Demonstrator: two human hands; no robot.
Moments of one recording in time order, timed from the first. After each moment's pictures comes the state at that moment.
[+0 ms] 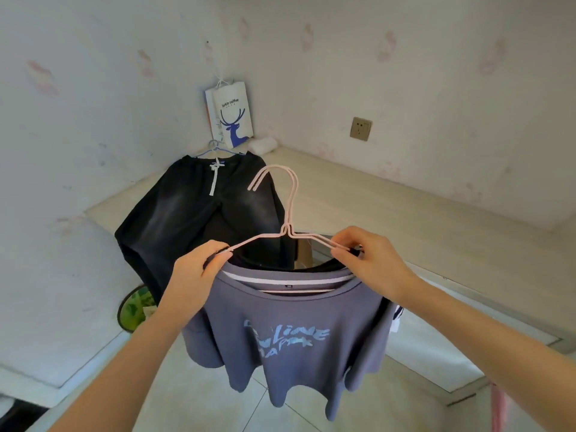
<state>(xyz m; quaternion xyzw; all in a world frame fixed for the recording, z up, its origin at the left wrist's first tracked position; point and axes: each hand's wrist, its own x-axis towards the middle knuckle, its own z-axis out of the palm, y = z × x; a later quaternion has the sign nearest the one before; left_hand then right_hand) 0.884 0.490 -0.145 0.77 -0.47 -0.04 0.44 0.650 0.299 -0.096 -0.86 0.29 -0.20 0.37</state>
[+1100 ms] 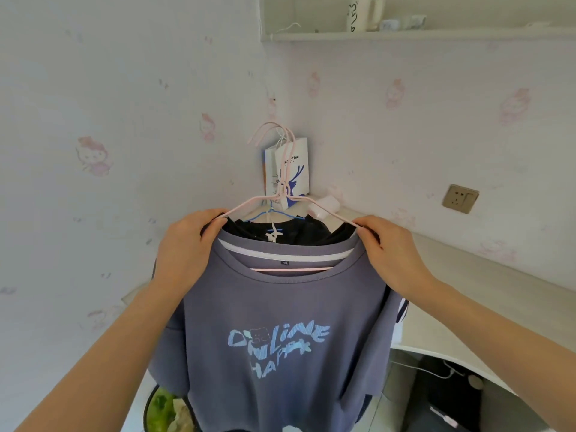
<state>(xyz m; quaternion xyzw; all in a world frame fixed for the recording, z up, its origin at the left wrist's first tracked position) 1.257 0.371 -0.054 0.80 -0.42 0.11 0.42 1.019 0.160 -0.055 -0.88 0.26 -0.31 0.24</state>
